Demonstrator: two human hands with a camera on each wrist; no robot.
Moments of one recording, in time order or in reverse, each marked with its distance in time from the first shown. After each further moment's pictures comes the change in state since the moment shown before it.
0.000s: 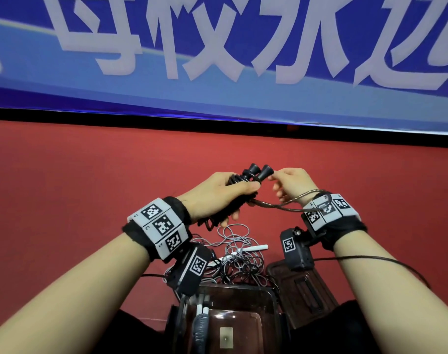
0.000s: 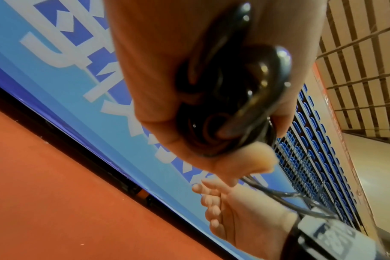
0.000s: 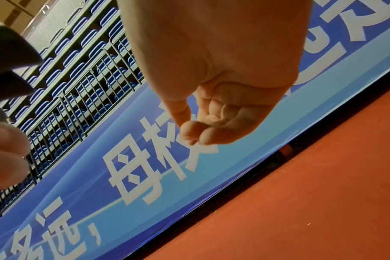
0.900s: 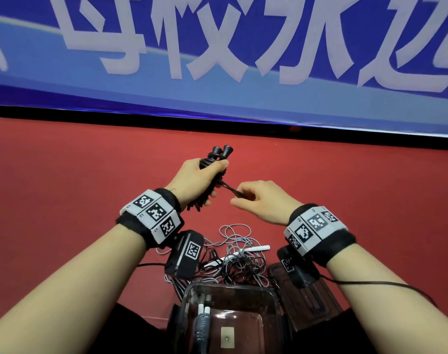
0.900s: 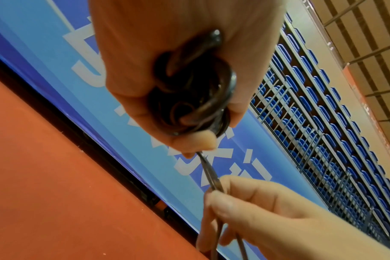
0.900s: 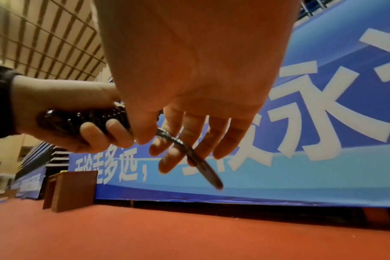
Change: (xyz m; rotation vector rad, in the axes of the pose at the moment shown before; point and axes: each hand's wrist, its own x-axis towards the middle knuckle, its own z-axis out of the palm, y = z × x) left_hand 0.012 -0.019 -0.031 -0.103 0.425 -0.038; right_hand -0.045 -0.018 0.037 -0.698 -0.370 -0.509
